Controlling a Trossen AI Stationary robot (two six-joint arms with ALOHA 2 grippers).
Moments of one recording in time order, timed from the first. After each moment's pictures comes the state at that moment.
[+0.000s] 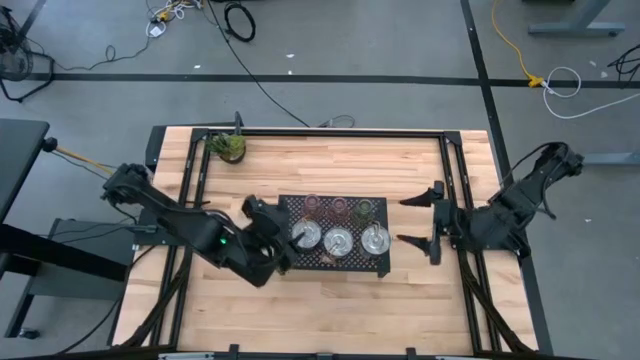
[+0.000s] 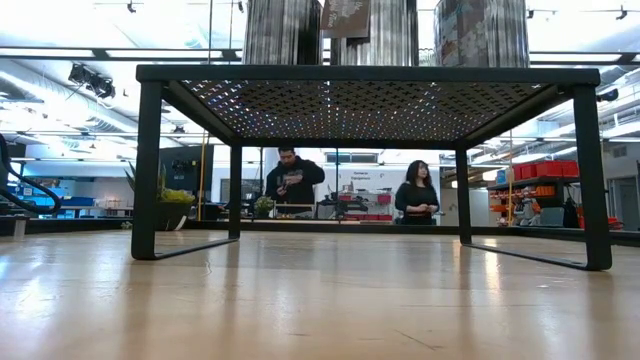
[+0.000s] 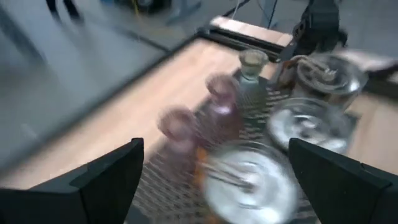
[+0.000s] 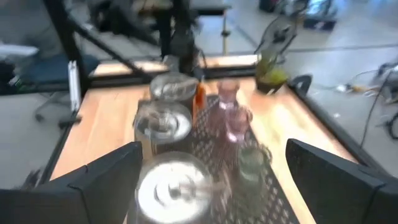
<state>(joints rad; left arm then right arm) -0.53 1.54 1.52 -0.92 -0.98 -0.88 0.67 0.91 1.00 -0.54 0.78 0.33</state>
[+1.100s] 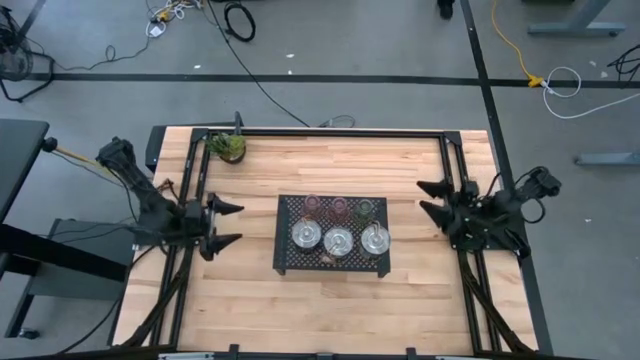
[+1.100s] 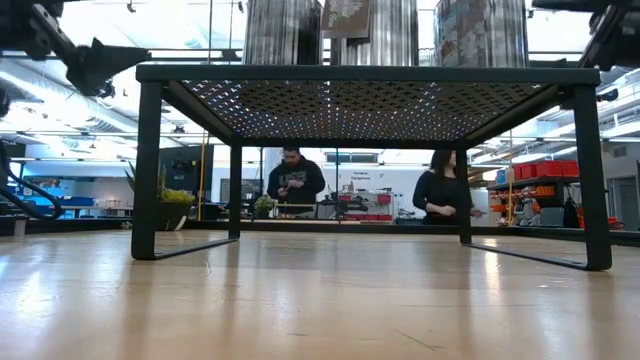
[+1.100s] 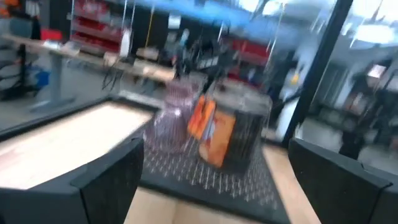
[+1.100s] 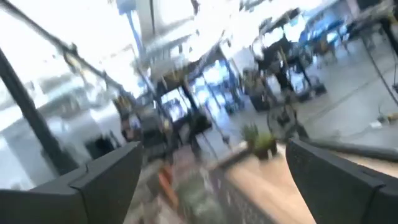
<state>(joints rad) -0.82 0.33 0.11 0.35 -0.97 -0.18 0.52 0.03 0.06 0.34 0.79 0.23</state>
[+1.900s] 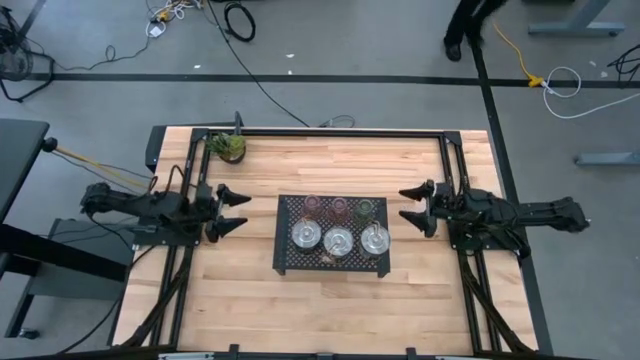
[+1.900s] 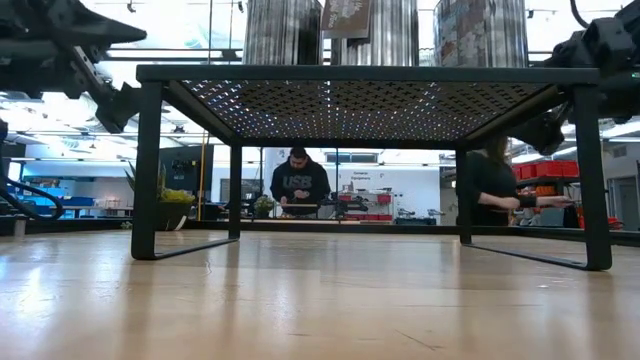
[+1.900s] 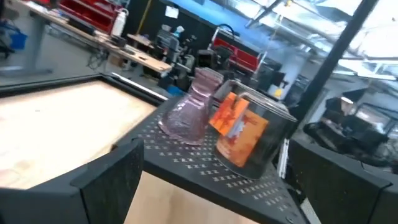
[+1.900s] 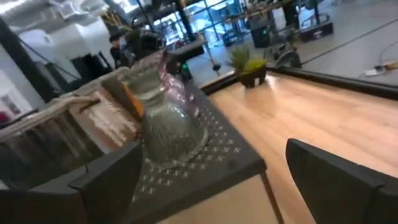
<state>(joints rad) -0.23 0.00 0.01 0.10 -0.33 -0.43 0.01 0.10 0.02 0.06 0.19 0.39</state>
